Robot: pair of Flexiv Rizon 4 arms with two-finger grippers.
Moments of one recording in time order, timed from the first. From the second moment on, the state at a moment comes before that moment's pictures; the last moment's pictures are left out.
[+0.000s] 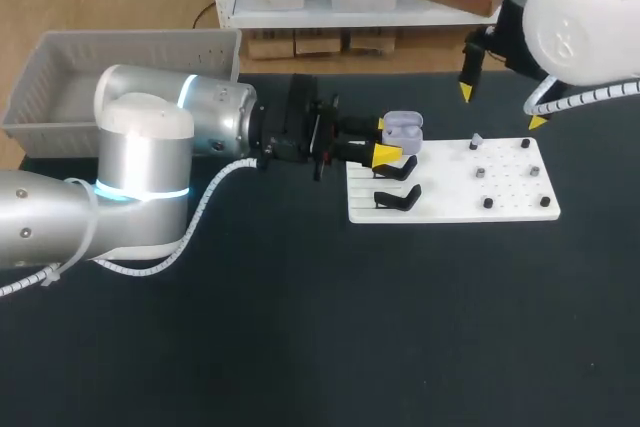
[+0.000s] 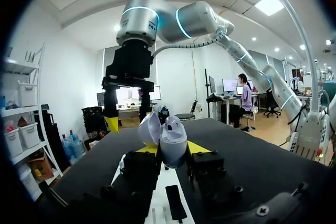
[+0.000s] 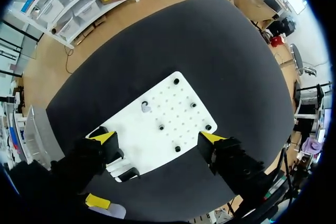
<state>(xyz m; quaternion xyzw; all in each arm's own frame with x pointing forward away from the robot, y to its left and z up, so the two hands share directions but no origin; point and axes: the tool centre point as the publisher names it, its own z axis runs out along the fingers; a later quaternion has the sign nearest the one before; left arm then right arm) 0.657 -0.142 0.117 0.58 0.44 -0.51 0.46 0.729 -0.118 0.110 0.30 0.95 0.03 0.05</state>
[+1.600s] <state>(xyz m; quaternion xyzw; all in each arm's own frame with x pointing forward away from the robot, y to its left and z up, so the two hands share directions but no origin) 0.657 -0.142 0.117 0.58 0.44 -0.51 0.46 0.754 -0.110 0.035 0.07 0.99 0.07 0.06</state>
